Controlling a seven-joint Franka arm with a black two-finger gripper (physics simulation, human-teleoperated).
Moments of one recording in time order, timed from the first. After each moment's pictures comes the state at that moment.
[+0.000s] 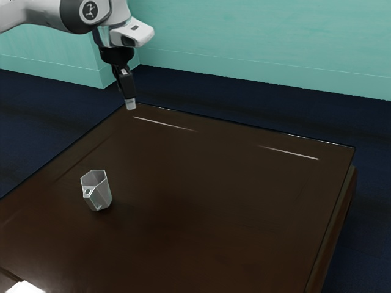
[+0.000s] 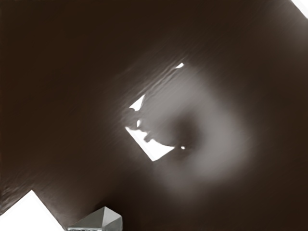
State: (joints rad) arm 0.09 0.06 -0.18 -1.51 0.09 1.61 0.61
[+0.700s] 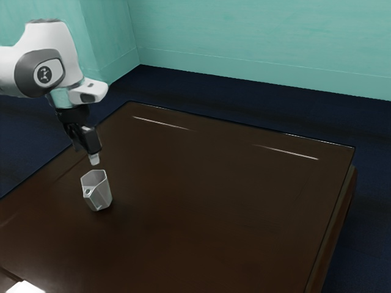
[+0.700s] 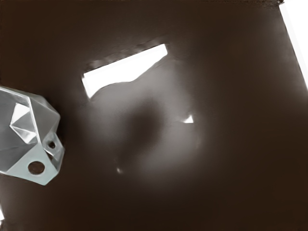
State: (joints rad) arm 0.08 -0.27 0.01 -2.16 -0.03 1.84 0.43
